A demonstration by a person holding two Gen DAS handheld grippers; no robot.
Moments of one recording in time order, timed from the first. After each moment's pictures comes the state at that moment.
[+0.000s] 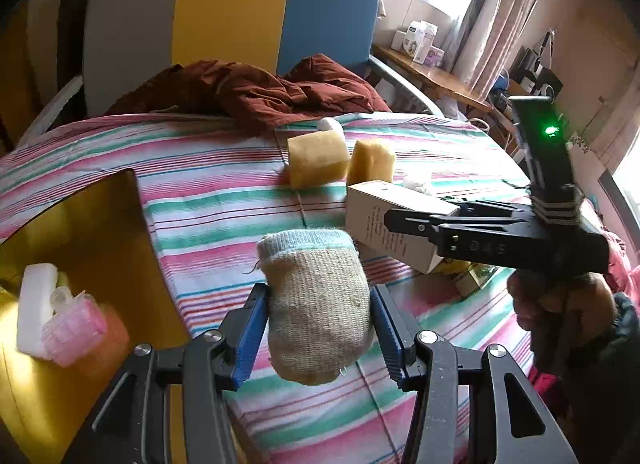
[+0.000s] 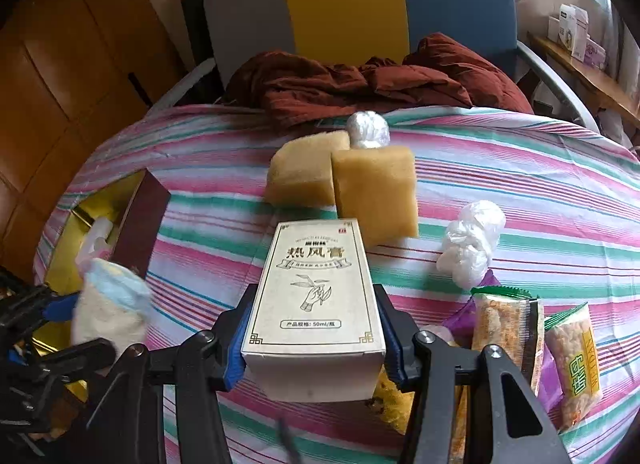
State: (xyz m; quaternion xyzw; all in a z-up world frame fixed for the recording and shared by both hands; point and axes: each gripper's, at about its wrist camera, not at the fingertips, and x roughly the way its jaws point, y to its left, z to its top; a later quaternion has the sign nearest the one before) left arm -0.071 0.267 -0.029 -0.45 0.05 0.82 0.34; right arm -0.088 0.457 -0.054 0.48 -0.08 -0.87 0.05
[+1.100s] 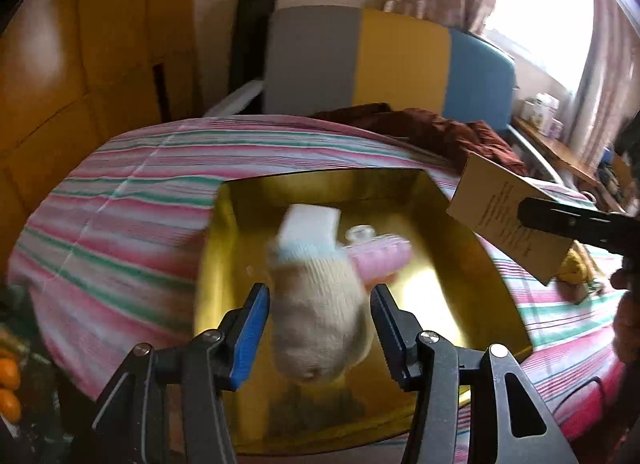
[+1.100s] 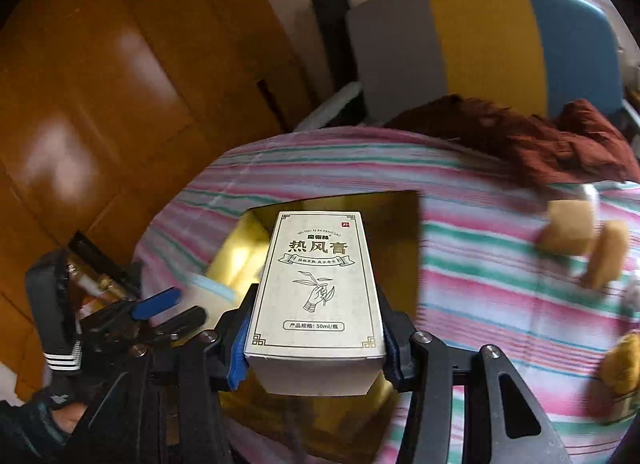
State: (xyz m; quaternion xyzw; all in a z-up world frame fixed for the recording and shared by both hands) left arm -0.043 0.032 -0.022 -0.39 0.01 0.92 0.11; right arm -0.058 0.232 0.013 0.40 -0.12 -0.87 0.24
